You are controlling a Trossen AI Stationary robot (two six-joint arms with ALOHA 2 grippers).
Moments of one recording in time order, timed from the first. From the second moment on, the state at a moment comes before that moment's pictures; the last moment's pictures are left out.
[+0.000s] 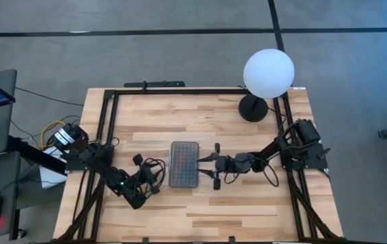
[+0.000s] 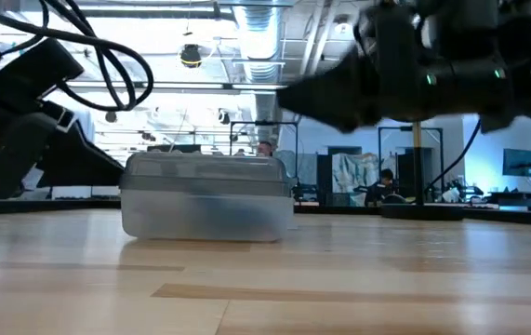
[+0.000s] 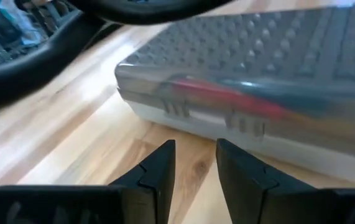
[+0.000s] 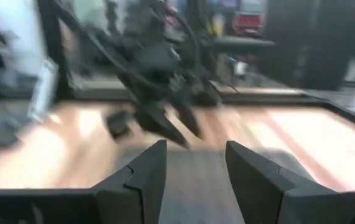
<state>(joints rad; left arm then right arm) -0.72 1.70 0.50 0.14 -1.16 -0.79 0.30 1.90 0.56 1.29 0.32 -0.07</state>
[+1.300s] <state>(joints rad) -0.63 1.70 0.50 0.24 -1.04 -0.72 0.14 1.98 1.05 0.39 0.12 0.29</state>
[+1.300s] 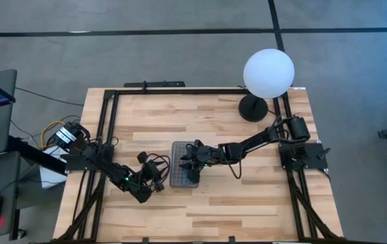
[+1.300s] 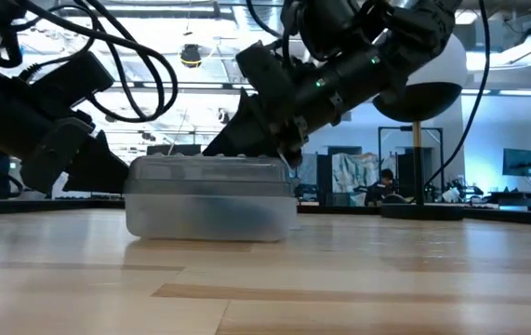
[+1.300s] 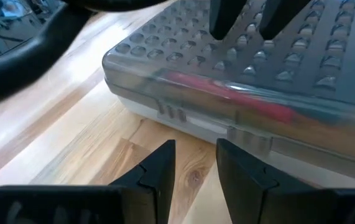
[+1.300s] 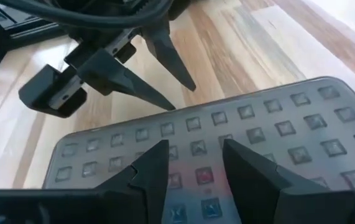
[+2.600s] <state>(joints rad) -0.58 1.77 0.50 0.40 -0.98 -0.58 0.48 1.63 1.04 -0.14 0.66 0.23</state>
